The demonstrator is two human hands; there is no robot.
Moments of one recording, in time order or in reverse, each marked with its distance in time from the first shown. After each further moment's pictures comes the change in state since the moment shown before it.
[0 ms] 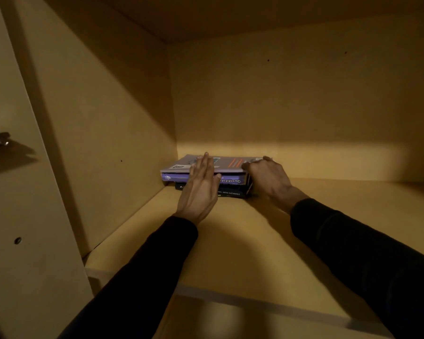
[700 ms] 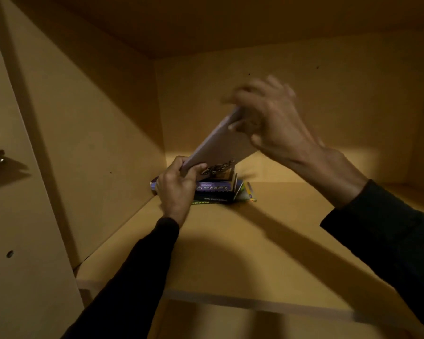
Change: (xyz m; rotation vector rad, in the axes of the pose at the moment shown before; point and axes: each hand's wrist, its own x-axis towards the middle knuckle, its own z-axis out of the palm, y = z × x) left_hand 0.000 0.038 -0.048 -0.501 0.547 -0.192; right_hand -0.043 -0.004 -0.155 0.135 0.667 -0.253
